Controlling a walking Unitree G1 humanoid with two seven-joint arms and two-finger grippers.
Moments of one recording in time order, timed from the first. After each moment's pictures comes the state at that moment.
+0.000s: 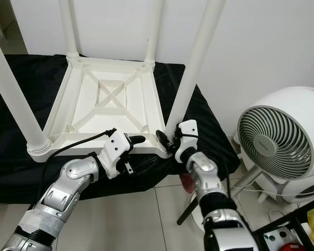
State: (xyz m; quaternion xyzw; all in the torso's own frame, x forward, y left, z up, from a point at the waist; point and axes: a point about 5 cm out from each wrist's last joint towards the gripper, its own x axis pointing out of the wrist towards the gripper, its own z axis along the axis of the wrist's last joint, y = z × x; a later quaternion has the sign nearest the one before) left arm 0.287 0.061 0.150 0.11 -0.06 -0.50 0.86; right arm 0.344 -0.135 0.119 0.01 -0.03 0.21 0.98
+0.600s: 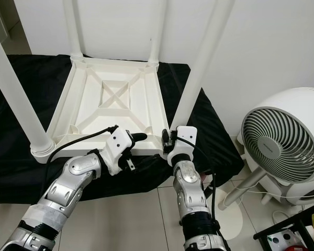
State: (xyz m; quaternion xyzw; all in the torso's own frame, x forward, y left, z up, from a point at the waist) left arm 0.295 0.060 0.153 0.12 -0.06 -0.50 0.86; right arm 0.320 -0.121 0.123 0.06 -0.04 0.04 1.00
